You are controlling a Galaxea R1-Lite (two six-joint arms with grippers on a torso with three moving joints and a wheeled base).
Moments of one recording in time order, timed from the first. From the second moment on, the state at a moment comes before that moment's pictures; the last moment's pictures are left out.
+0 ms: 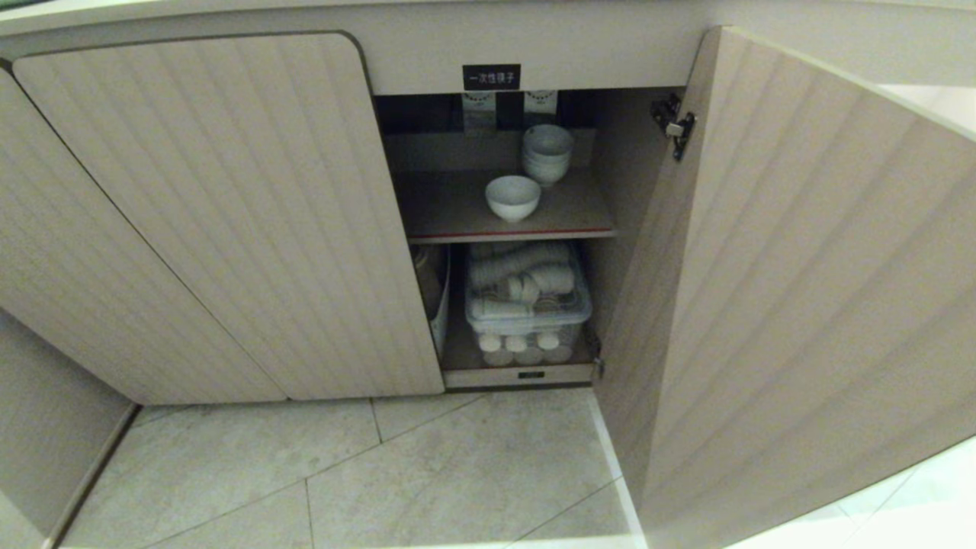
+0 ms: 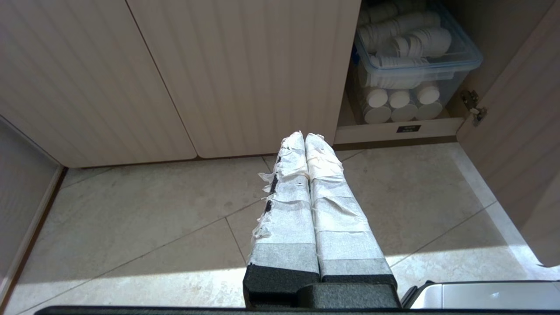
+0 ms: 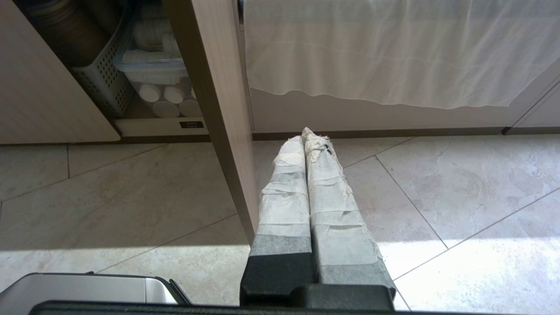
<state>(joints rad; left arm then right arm) 0.00 0.00 0.00 0.00 -0.03 0.02 0.00 0.00 0.00 0.00 0.00 0.00</state>
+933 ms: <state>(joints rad) 0.00 0.00 0.00 0.00 -0.03 0.01 0.00 0.00 0.00 0.00 0.00 0.00</state>
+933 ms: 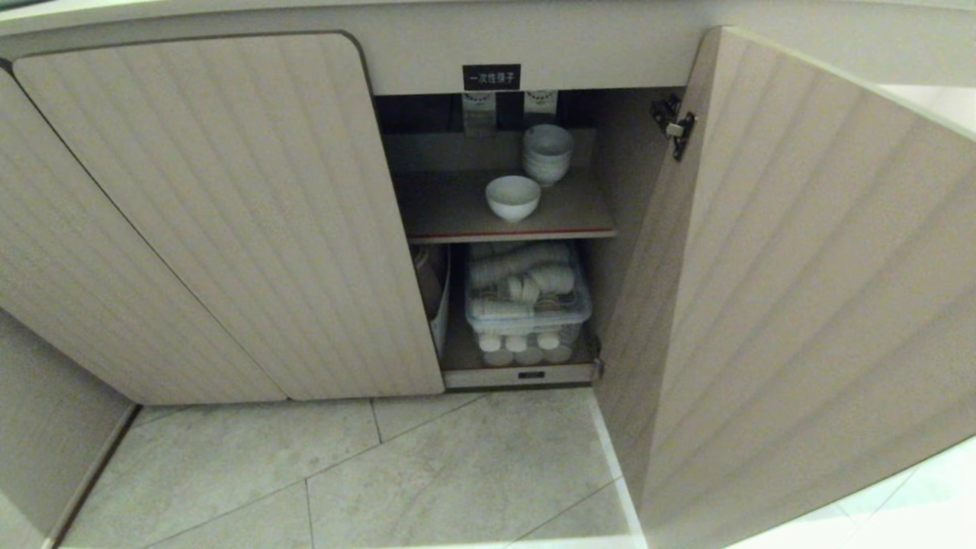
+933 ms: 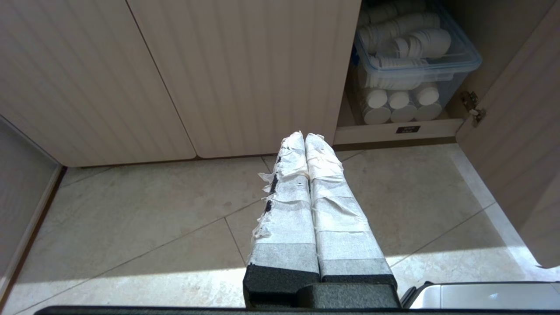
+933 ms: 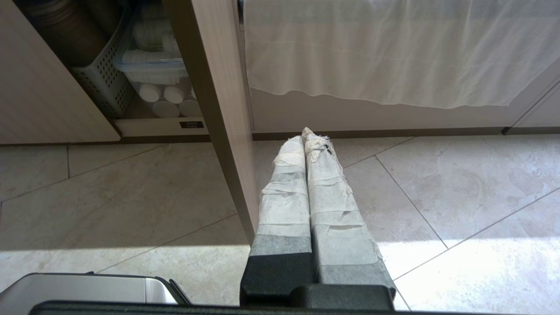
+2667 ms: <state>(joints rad) 0.00 0.00 0.00 0.00 -0.03 0.02 0.00 0.00 0.00 0.00 0.00 0.00</state>
